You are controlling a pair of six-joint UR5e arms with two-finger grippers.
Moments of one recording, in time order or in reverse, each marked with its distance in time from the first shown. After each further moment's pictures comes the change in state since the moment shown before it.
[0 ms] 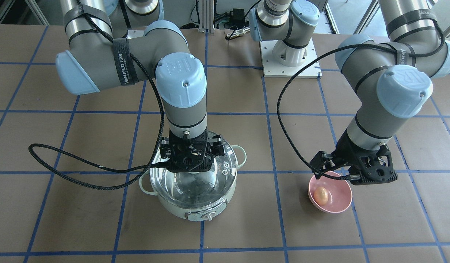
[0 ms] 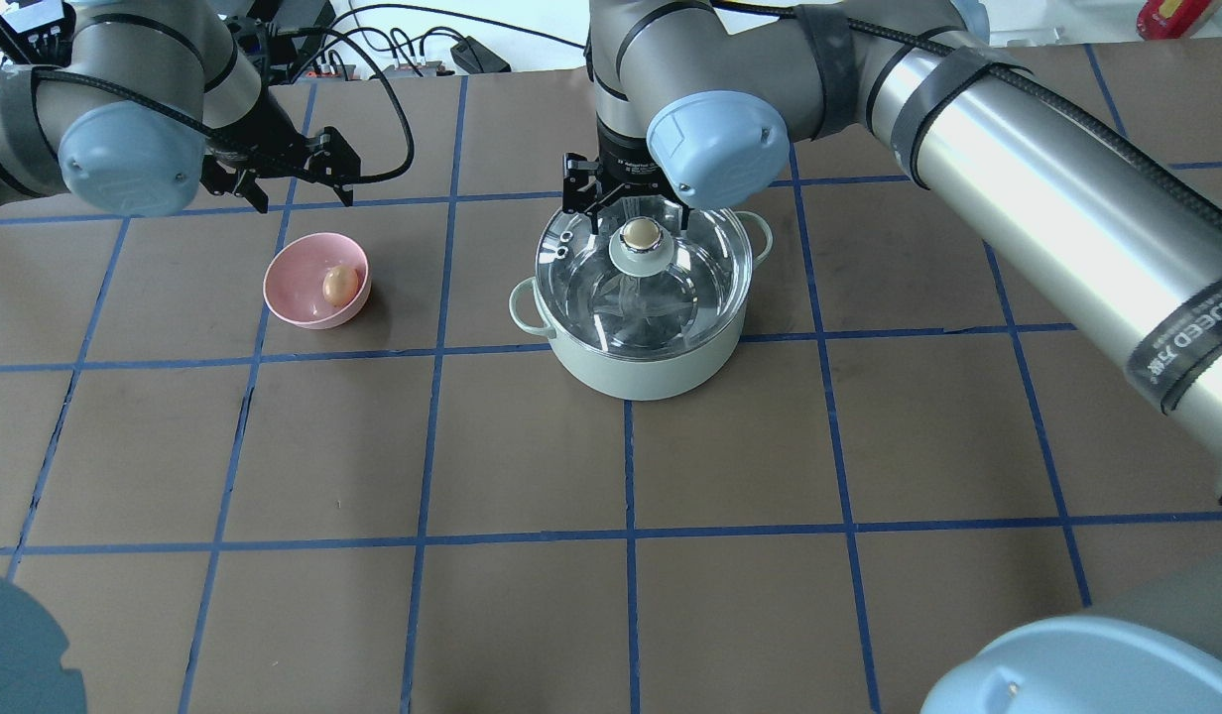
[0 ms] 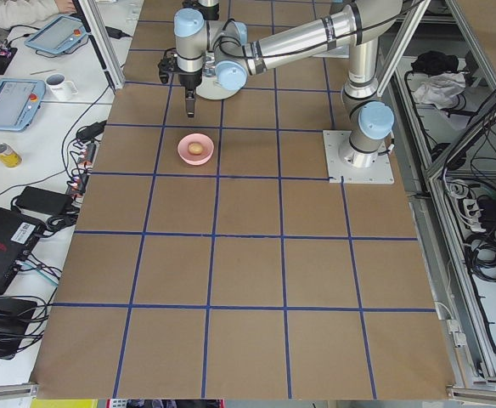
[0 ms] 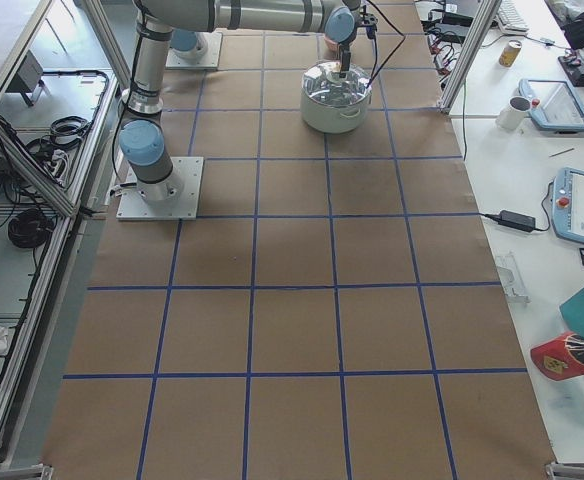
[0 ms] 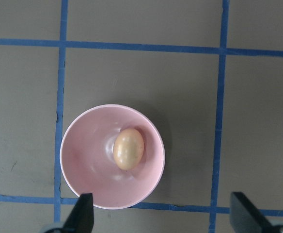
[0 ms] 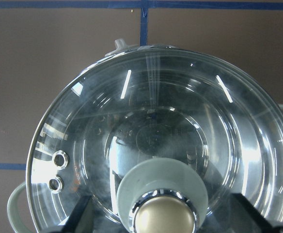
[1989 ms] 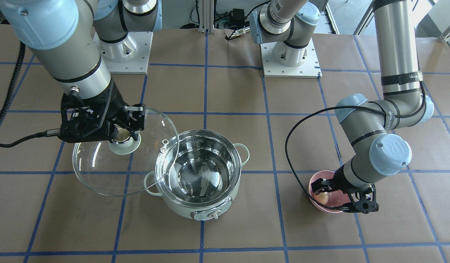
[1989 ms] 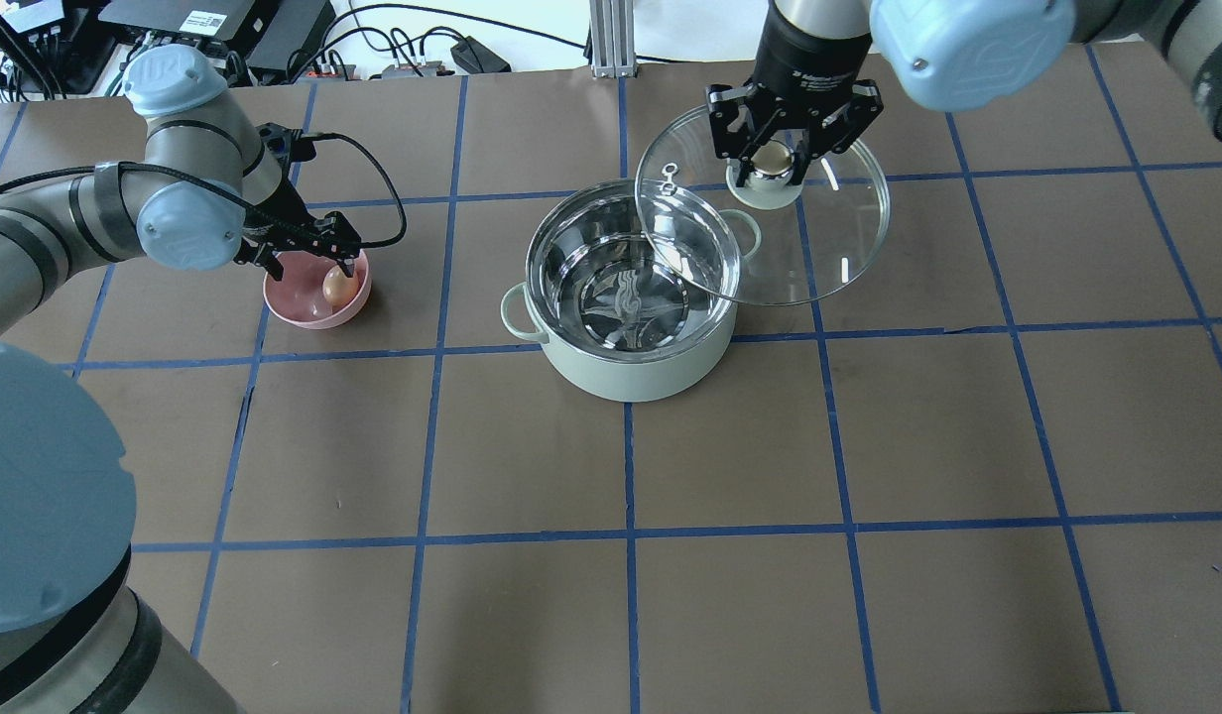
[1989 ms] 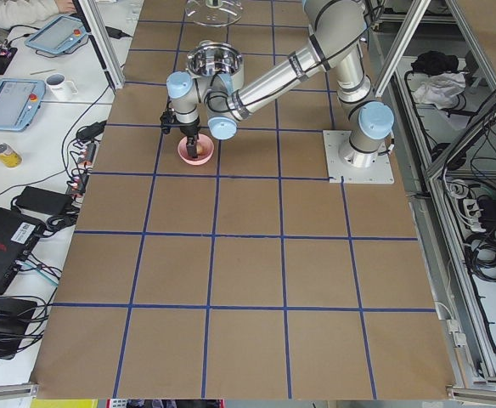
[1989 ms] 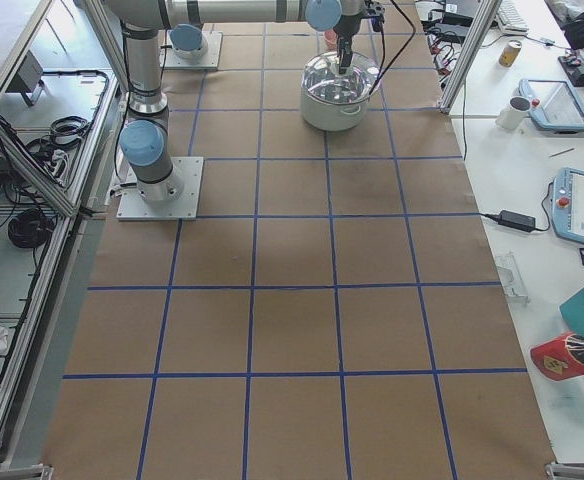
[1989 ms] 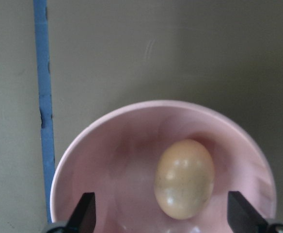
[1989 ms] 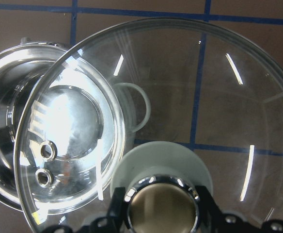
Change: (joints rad) left arm 0.085 -0.215 -0.065 0.132 0.008 0.112; right arm -0.249 -0.221 0.026 0.207 0.040 -0.307
